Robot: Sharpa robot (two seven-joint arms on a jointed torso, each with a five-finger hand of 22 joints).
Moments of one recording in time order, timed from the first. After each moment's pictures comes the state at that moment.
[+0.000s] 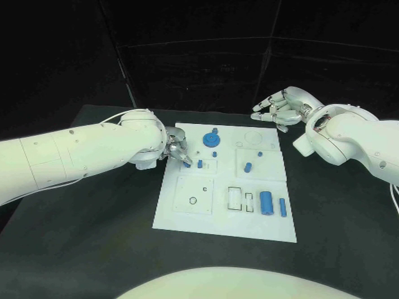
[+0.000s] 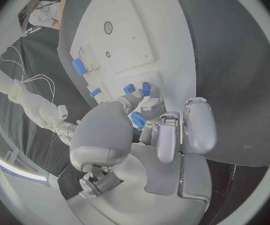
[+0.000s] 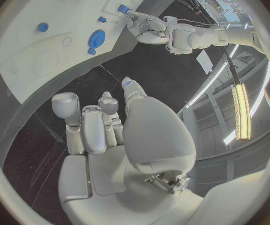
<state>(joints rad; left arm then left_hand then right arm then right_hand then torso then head) 1.27 -0.72 -0.09 1.41 -1.15 0.16 -0.51 1.13 -0.01 0.54 0.01 0.05 0.88 0.06 0.63 0.55 1.31 -0.03 1.13 0.97 1.47 -0.09 1.57 1.31 0.08 1.47 0.01 1.29 1.29 1.28 -0.74 -0.02 1.37 -0.86 -0.30 -0.01 1.35 -0.03 -0.03 0.16 0.35 0.86 0.16 0.17 0.07 1.19 0.07 1.11 1.00 1.47 0.00 1.35 1.23 0.12 1.19 0.11 1.25 0.89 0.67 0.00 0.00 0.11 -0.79</state>
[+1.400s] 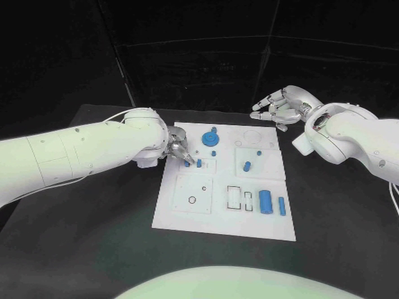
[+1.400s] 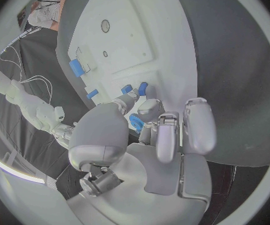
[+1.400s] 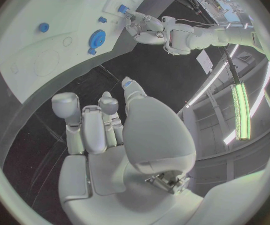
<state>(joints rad) 1.27 -0.68 -0.09 1.36 -1.15 0.19 -0.52 1.02 -0.03 0.50 0.00 0.04 0.92 0.02 0.68 0.58 1.33 -0.04 1.15 0.99 1.47 -0.10 1.57 1.31 0.08 1.46 0.01 1.29 1.31 1.28 -0.75 -0.02 1.37 -0.86 -0.30 -0.01 1.35 -0.03 -0.03 0.16 0.35 0.86 0.16 0.17 0.07 1.19 0.07 1.11 1.00 1.47 0.00 1.35 1.23 0.12 1.19 0.11 1.25 0.89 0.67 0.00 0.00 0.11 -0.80</state>
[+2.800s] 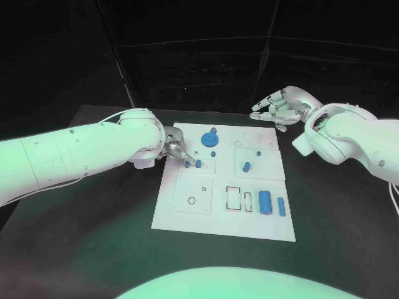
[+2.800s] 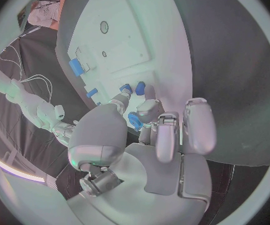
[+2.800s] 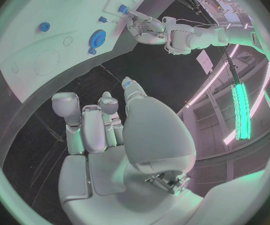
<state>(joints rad) 1.27 -0.71 -0.09 1.38 -1.15 0.18 -0.52 0.92 -0.05 0.19 0.13 0.04 0.93 0.02 0.68 0.58 1.34 -0.04 1.16 1.00 1.47 -0.10 1.57 1.31 0.08 1.46 0.01 1.29 1.31 1.28 -0.75 -0.02 1.37 -0.86 -0.30 -0.01 1.35 -0.03 -0.04 0.17 0.35 0.86 0.16 0.17 0.07 1.19 0.07 1.11 0.99 1.47 0.00 1.34 1.21 0.12 1.19 0.11 1.25 0.87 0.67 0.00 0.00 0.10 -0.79</state>
